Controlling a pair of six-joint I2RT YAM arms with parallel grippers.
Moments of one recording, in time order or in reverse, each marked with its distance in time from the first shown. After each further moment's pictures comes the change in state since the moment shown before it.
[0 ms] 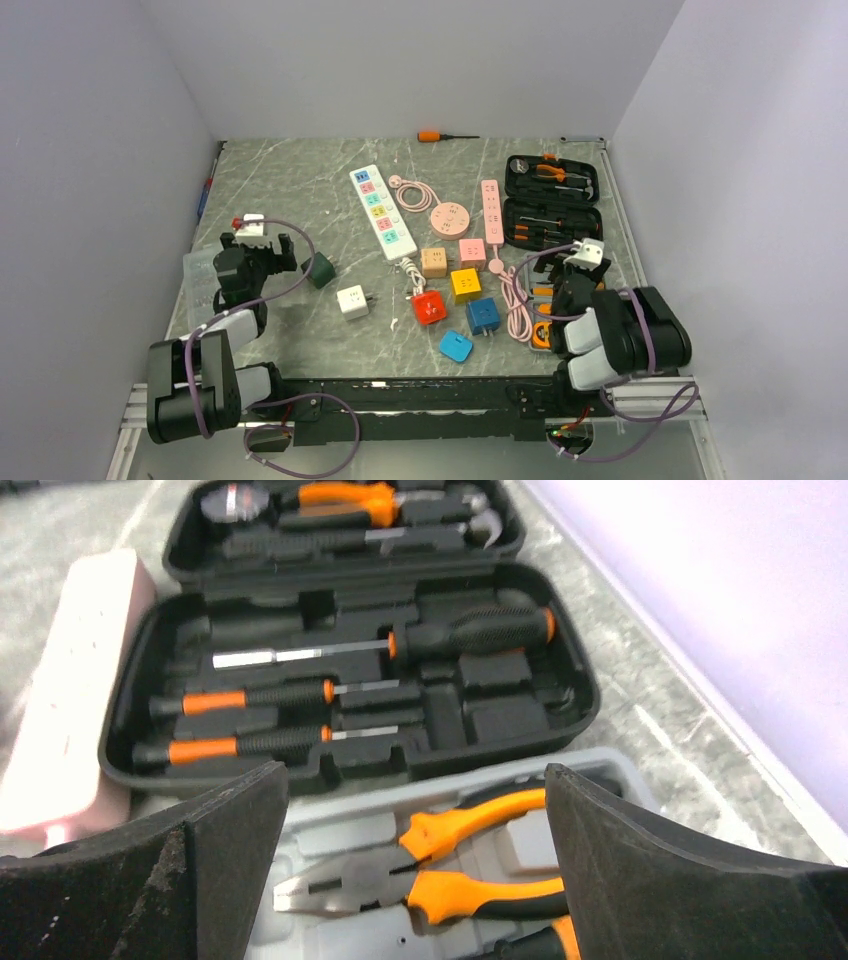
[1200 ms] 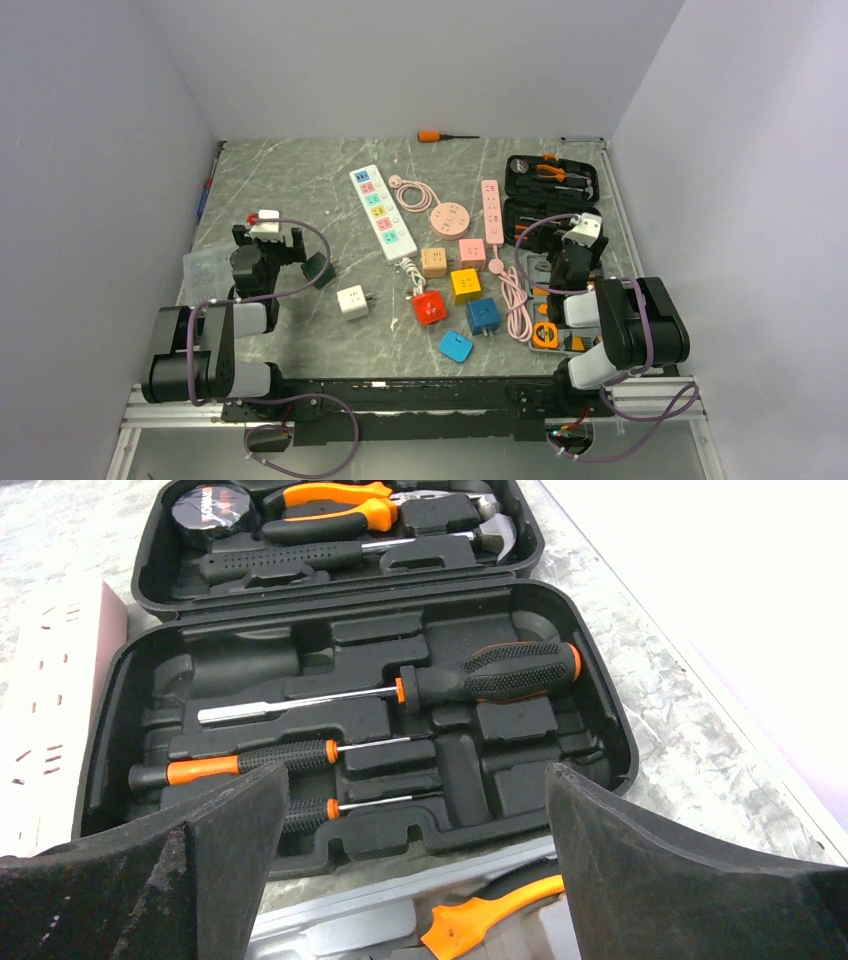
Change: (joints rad) left arm -0.135 0.164 -0.017 0.317 -0.148 0.032; right arm -0.023 0.079 0.223 -0.255 -0.004 0.022
